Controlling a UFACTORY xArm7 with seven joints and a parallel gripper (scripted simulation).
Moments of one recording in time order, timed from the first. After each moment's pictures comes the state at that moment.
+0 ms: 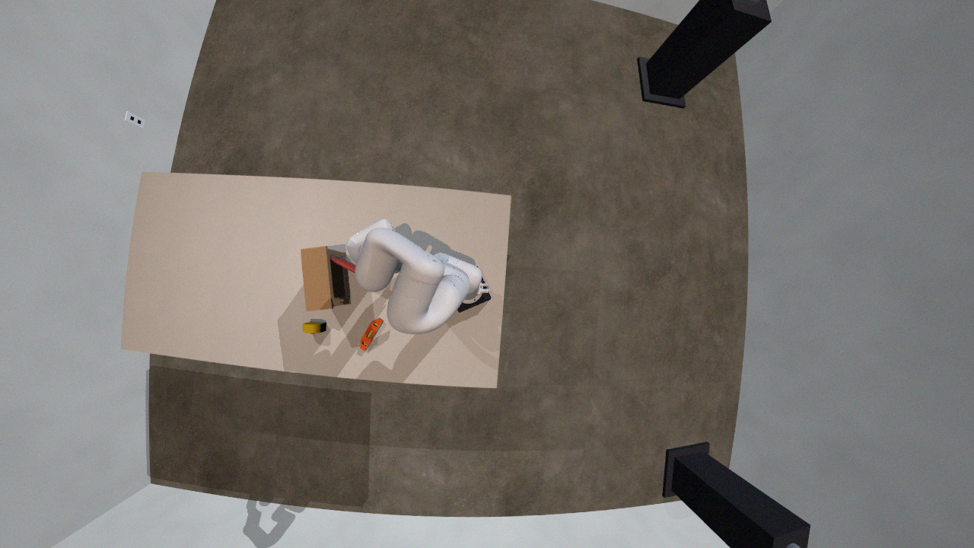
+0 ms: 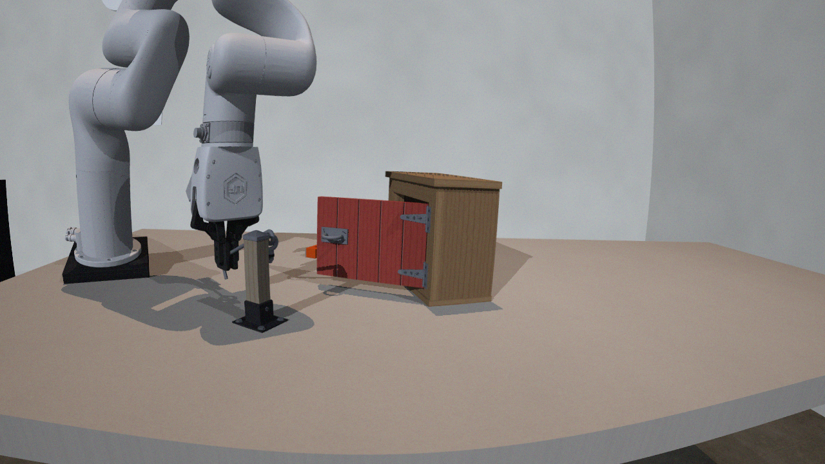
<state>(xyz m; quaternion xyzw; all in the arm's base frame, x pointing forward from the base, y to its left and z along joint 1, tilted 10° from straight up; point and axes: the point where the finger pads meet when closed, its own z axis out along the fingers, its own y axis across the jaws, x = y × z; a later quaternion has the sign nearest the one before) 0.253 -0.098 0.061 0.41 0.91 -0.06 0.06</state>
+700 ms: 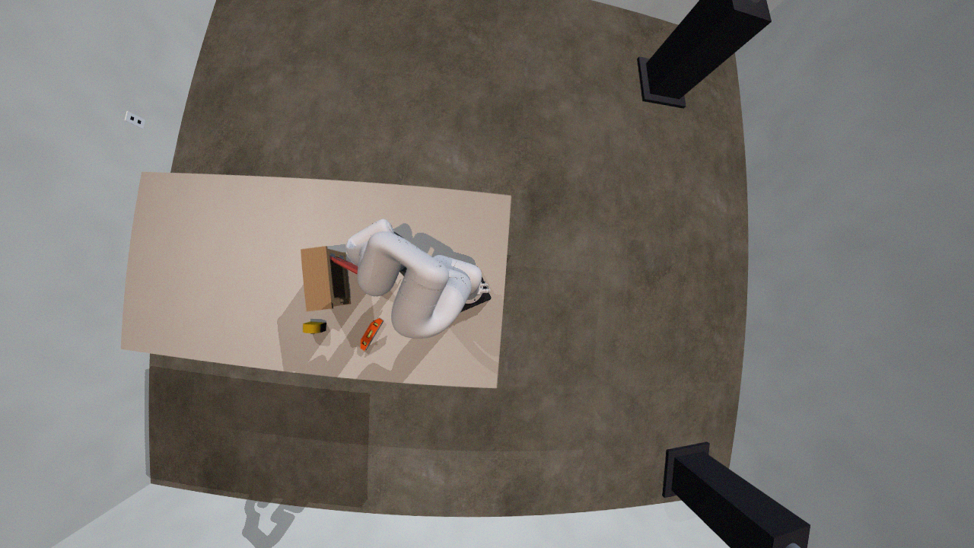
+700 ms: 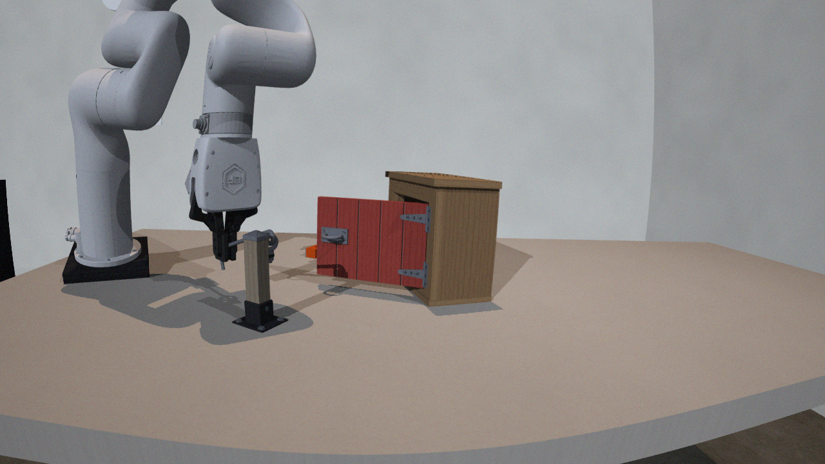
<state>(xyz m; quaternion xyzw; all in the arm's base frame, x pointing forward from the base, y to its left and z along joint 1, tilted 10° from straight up) 0.249 -0.093 0.073 0.41 0.91 -0.06 0.06</state>
